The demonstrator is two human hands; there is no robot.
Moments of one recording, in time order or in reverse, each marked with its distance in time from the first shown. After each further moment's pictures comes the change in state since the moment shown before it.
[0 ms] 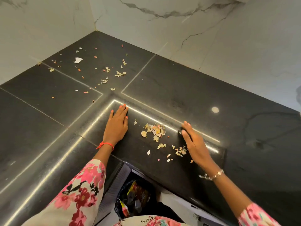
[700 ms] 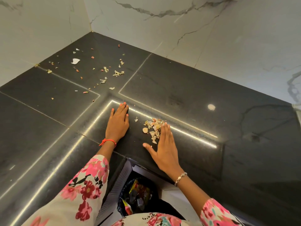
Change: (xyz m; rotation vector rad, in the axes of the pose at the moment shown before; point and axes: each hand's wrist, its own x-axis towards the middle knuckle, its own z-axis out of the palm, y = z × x) left_hand 0.000 0.000 -0.001 -0.030 0.014 0.020; right_hand -0.021 -0.036 0.100 -0.361 0.117 -0.105
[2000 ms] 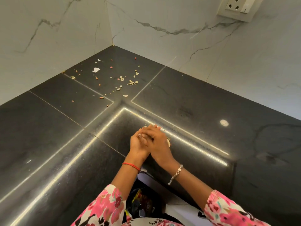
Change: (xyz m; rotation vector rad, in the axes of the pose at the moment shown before) left_hand -0.044 0.090 -0.013 -2.148 -0.032 -0.959; right_hand 0.032 -0.063 -0.027 0.606 -0.057 -0.219
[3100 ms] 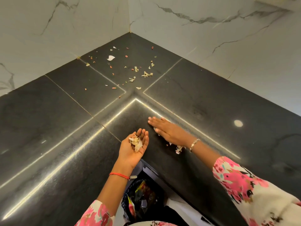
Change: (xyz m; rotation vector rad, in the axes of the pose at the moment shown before) left_hand -0.035 0.033 -0.031 -0.128 0.151 0.045; right_hand 0.073 0.075 -0.029 -0.532 -0.688 -0.325
